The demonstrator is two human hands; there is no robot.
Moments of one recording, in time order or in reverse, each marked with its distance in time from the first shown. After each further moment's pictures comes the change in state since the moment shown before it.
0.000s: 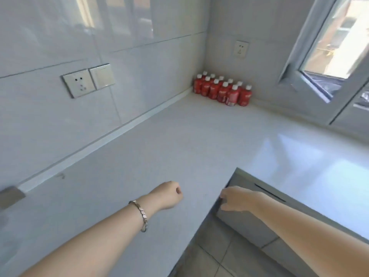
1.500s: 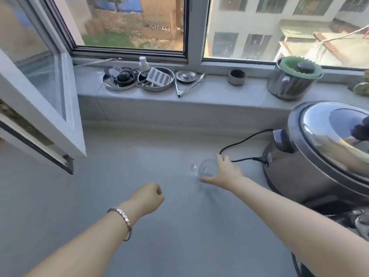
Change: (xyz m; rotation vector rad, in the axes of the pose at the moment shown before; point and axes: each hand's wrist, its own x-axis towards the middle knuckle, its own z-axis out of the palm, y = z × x) left_hand 0.360 0.675 0.288 0.347 -0.290 0.260; right_hand -0.004 0.798 -0.026 0.617 0.389 0.651
